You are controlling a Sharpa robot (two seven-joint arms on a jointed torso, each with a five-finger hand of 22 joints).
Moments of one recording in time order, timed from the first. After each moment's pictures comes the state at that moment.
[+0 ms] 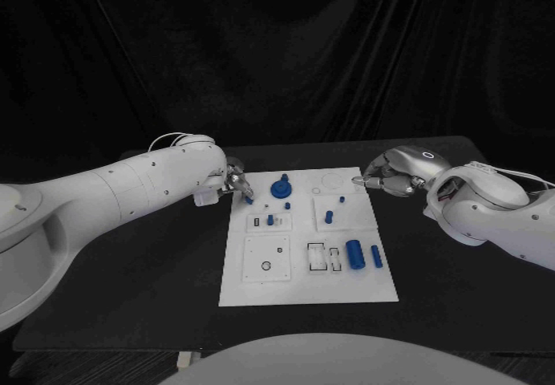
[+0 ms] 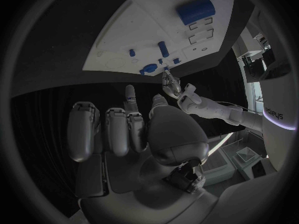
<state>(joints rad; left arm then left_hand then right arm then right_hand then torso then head) 1.27 -0.40 -0.21 0.85 -0.98 0.26 -0.38 1.15 0.04 0.37 -0.02 0.41 0.91 0.08 0.22 1.11 1.47 0.00 1.57 1.31 1.47 -0.04 1.57 1.31 0.03 1.43 0.07 1.40 1.31 1.25 -0.99 -0.21 1.58 -1.54 -0.44 -0.13 1.08 0.17 -0.24 0.29 0.37 0.95 0.08 0.24 0.23 1.46 0.00 1.57 1.31 1.46 -0.08 1.46 1.28 0.05 1.46 0.03 1.38 1.31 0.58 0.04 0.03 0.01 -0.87</state>
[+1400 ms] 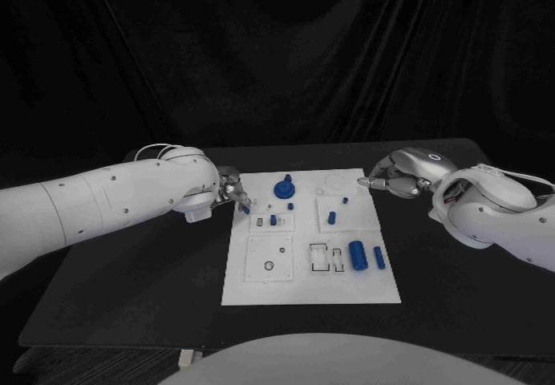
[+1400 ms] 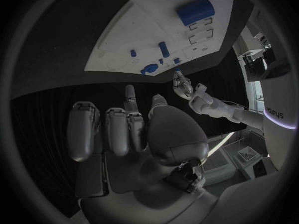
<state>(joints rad) 1.29 -0.63 -0.21 1.26 -0.98 0.11 -0.50 1.05 -0.02 0.48 -0.04 0.43 0.95 0.06 0.26 1.17 1.47 -0.01 1.57 1.31 1.47 -0.06 1.57 1.31 0.03 1.46 0.05 1.42 1.31 1.25 -1.00 -0.21 1.57 -1.53 -0.43 -0.13 1.09 0.17 -0.24 0.29 0.37 0.96 0.08 0.24 0.23 1.47 0.00 1.57 1.31 1.46 -0.08 1.46 1.28 0.05 1.46 0.03 1.38 1.31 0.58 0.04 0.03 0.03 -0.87</state>
